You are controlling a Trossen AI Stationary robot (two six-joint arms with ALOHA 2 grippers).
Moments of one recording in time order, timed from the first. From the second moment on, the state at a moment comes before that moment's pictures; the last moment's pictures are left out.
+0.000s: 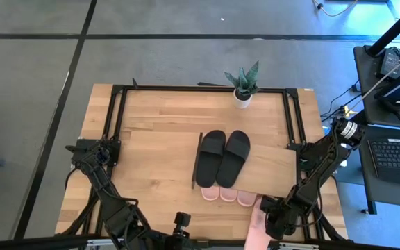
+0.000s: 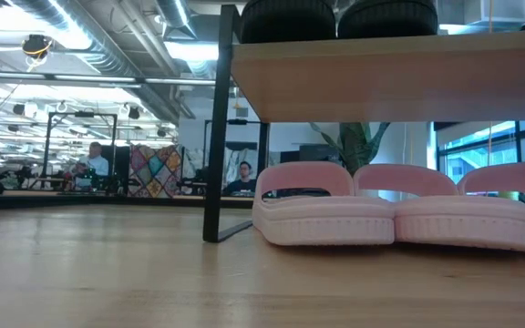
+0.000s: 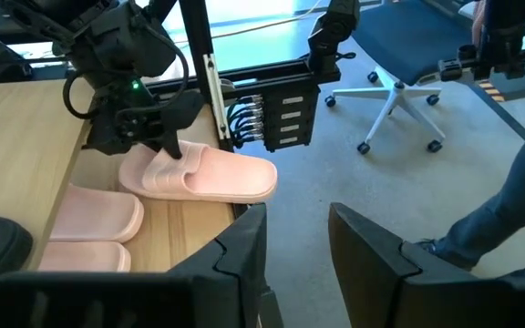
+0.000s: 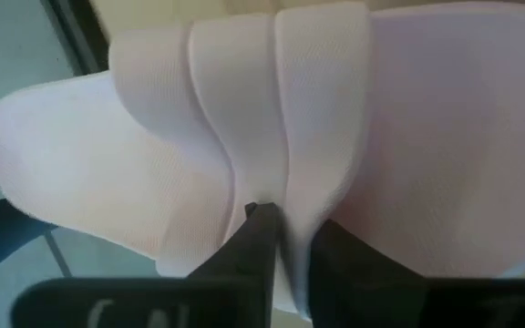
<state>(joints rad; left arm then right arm) -0.84 2.11 2.36 -0.85 -0.50 -0.36 1.01 1.59 0.82 -0.37 0.05 1.46</state>
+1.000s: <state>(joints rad) -0.84 2.11 2.36 -0.89 -0.50 -0.36 1.00 1.59 0.84 -0.39 0.06 1.48</state>
